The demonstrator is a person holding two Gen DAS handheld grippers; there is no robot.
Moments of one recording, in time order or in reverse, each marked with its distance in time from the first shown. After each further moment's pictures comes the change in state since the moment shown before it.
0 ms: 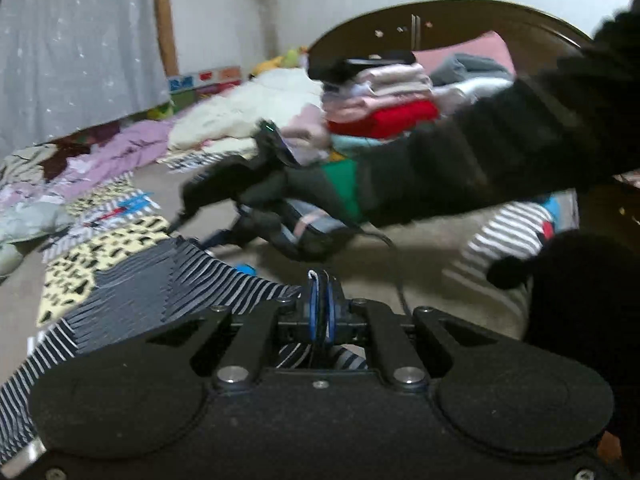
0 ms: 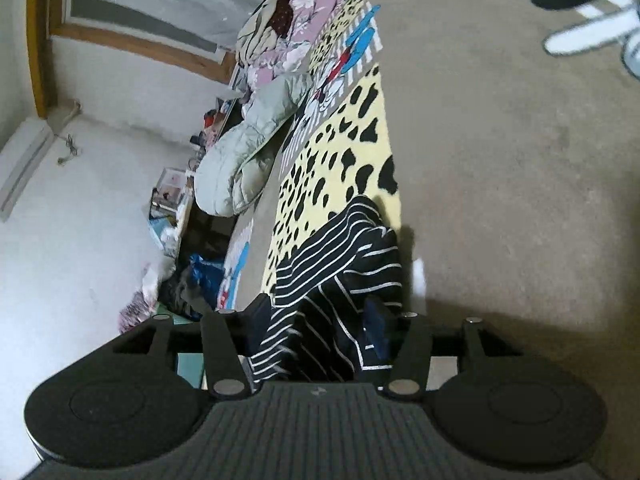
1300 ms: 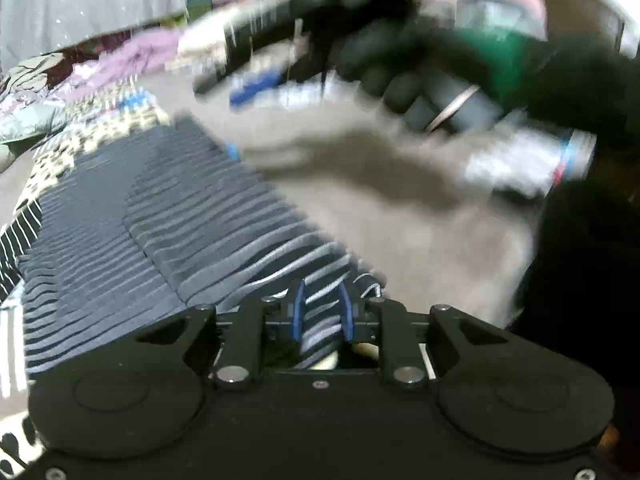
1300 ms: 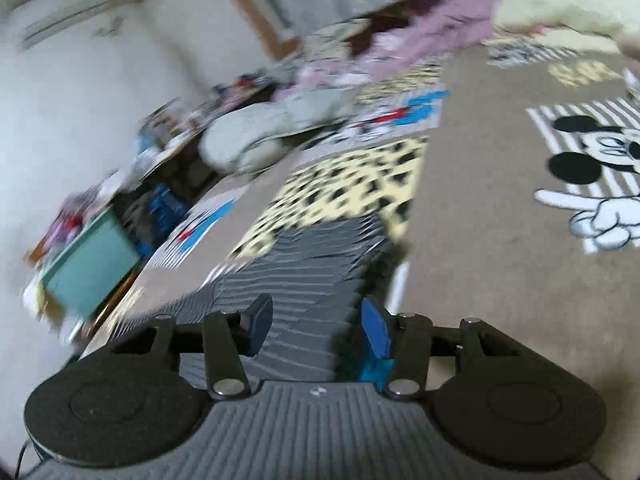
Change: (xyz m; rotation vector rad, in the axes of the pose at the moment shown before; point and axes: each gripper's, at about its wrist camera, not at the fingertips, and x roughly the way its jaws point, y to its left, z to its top) left arm 0.039 -0.032 -0.051 -0.104 0.228 0.056; right arm -0.101 0.076 -0.081 -0.546 -0.033 -0.160
